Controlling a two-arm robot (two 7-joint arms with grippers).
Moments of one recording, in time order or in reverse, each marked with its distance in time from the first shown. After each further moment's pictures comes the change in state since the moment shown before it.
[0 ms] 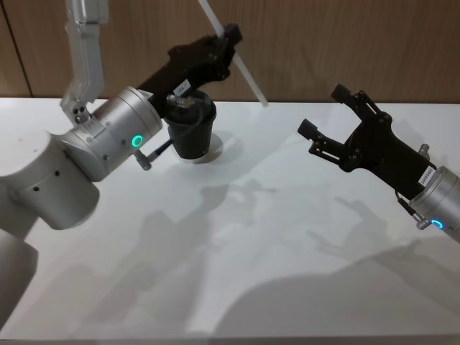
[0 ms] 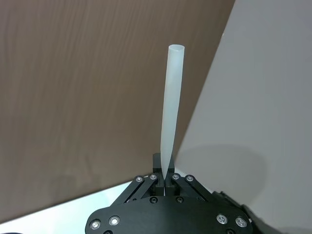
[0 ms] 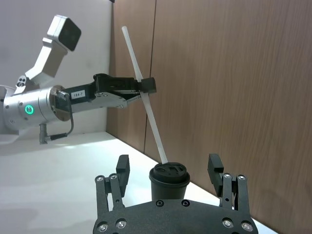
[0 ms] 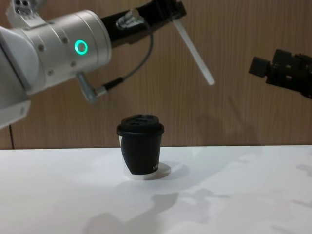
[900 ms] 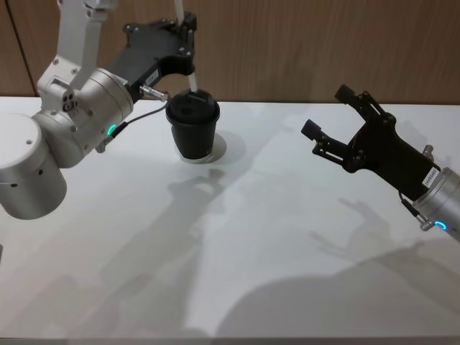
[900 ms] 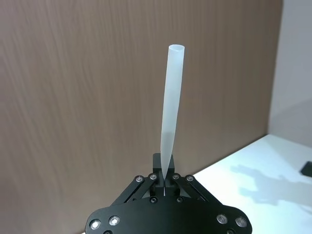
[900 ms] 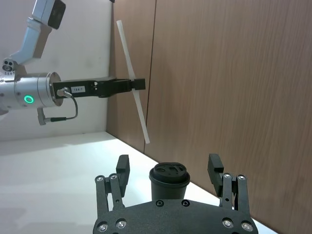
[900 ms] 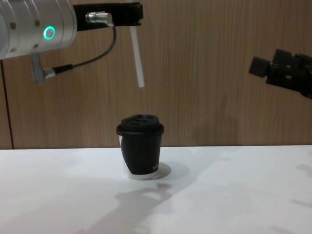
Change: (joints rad) left arm -0.014 0.134 0.032 -0.144 0.343 0.076 0.249; right arm 0.000 0.000 0.000 0.000 0.000 0.000 0.000
